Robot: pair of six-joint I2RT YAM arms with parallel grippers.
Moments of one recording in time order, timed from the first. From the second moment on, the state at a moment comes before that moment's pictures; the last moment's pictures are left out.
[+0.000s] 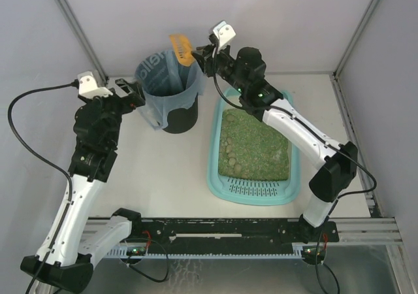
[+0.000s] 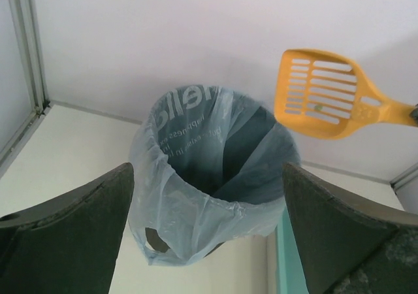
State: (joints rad) left arm -0.26 0.85 1.09 -0.12 -0.30 -0.32; right arm 0.69 1.75 1.78 0.14 -0.11 -0.08
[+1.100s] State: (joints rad) left arm -0.68 1.13 1.11 -0.36 -0.15 -0.27; right arm 0.34 0.93 0.87 -0.29 0.12 0.49
